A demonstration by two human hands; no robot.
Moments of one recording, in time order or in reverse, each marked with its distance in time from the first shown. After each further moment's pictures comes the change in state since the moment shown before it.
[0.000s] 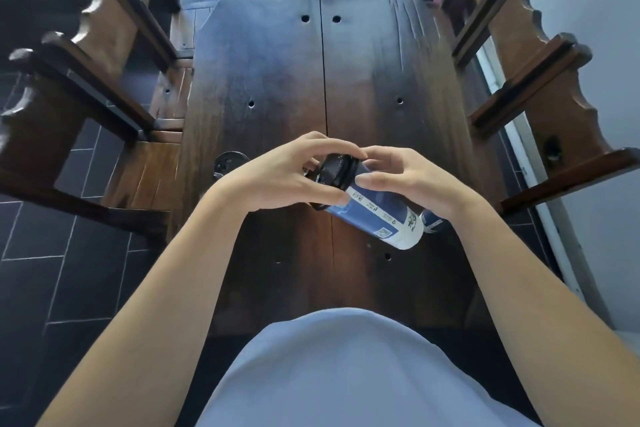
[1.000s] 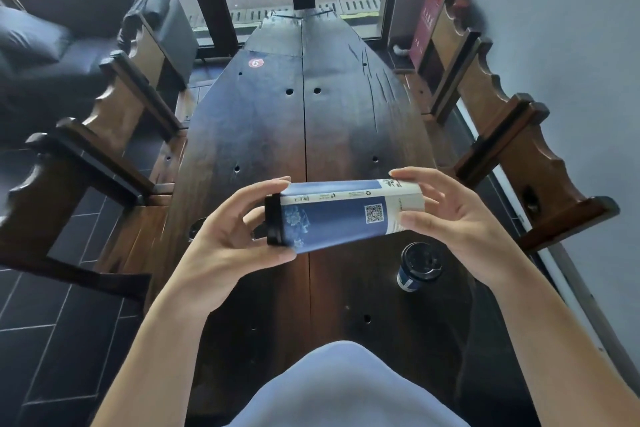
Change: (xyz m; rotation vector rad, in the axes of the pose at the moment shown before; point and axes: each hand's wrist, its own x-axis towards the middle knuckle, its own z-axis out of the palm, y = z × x) left_hand -0.013 0.030 0.038 -0.570 0.329 0.284; right_hand -0.084 0.008 -0.088 0.345 0.258 -0.346
